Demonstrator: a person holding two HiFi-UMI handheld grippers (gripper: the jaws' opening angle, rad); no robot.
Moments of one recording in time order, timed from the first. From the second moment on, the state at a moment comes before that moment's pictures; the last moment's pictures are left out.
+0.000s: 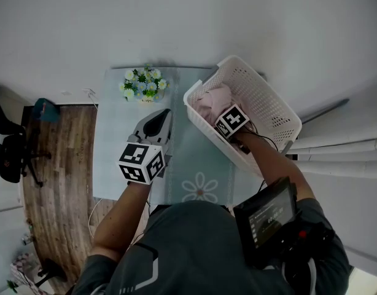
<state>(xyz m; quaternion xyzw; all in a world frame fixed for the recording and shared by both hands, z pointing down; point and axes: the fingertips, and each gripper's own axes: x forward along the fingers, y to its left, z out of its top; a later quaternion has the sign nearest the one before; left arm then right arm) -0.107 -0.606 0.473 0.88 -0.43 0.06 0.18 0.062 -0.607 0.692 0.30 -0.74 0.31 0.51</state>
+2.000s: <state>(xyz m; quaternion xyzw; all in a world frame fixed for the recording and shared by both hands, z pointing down) -0.019 -0.404 0.353 0.88 -0.48 0.02 0.06 0.143 -0.454 0.359 0.41 -0.89 0.15 0.11</state>
